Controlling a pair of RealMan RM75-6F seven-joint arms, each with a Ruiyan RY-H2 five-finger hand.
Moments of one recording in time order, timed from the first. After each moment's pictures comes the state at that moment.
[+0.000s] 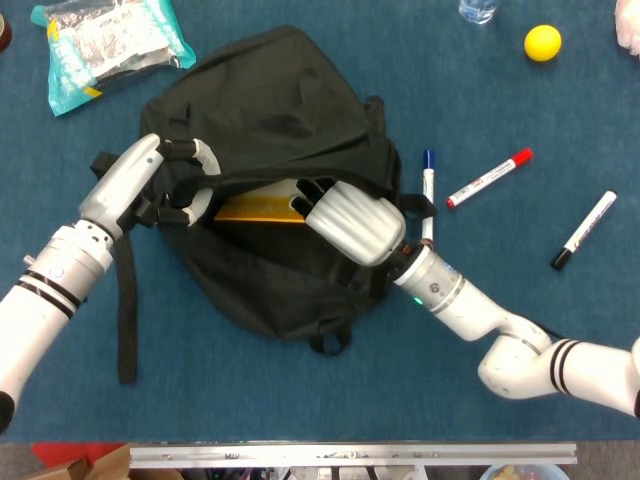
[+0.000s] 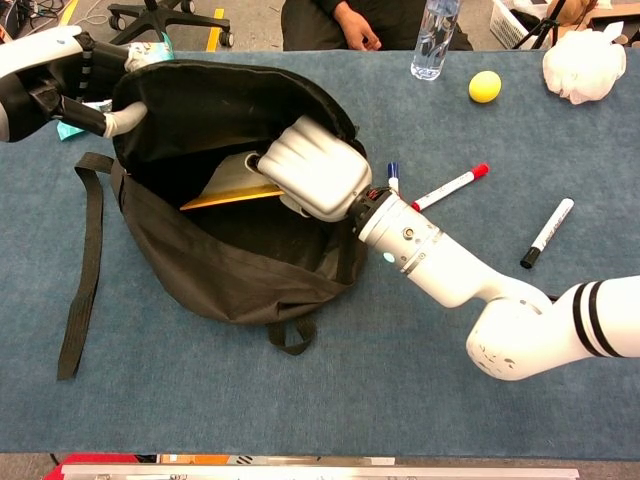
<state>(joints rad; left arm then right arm) -0.57 -1.03 -0.23 -1.98 1.20 0.86 -0.53 0.81 -2.06 0.14 -0.92 -1.70 1.20 -0.51</state>
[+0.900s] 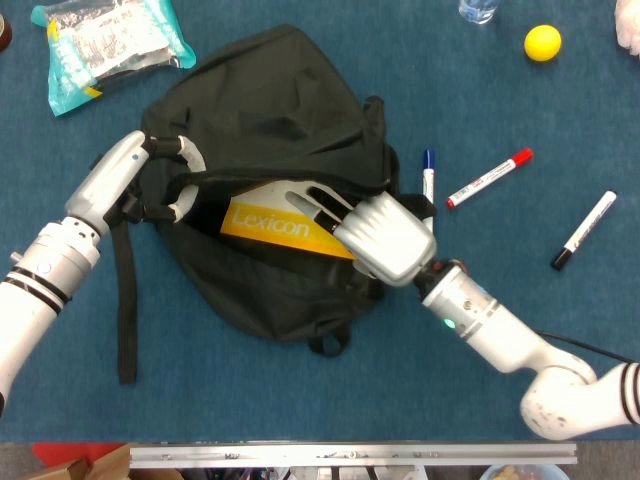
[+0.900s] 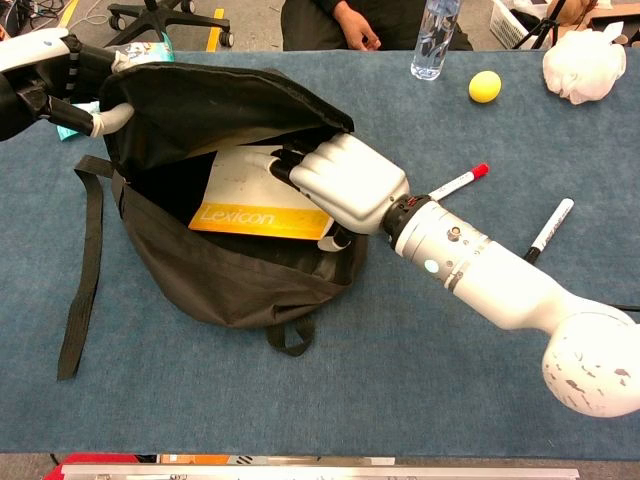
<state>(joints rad) -0.56 -1.01 -0.22 -1.95 1.19 0.83 -0.55 0.72 -1.76 0.12 -1.53 -1.42 1.00 -0.68</state>
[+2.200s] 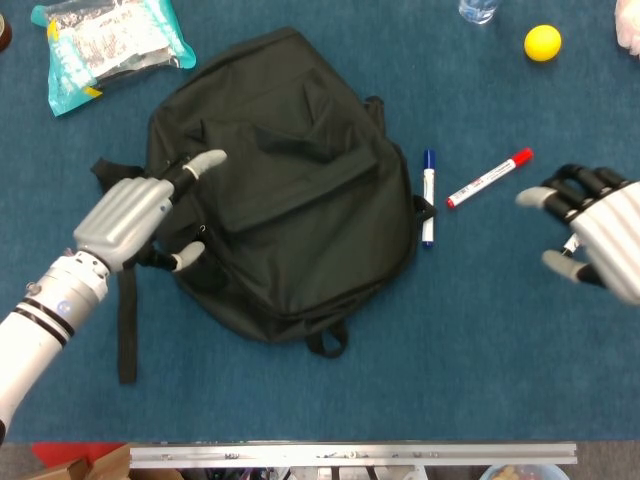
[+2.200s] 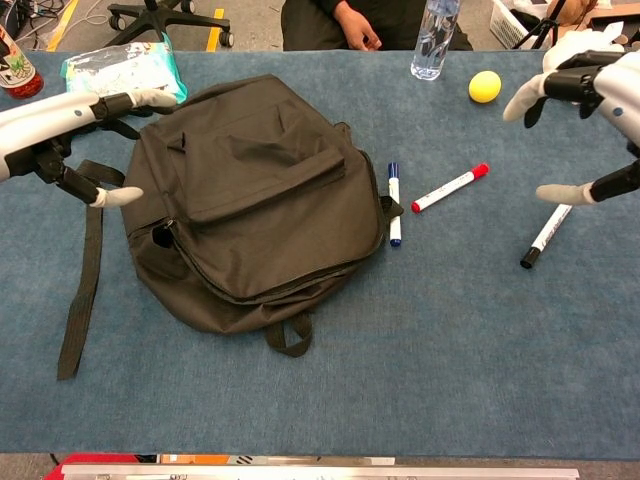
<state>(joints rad) -0.55 -1.04 -0.10 -1.97 1.28 0.91 -0.15 0.39 -1.12 -0.06 -1.86 -1.66 1.40 -0.37</state>
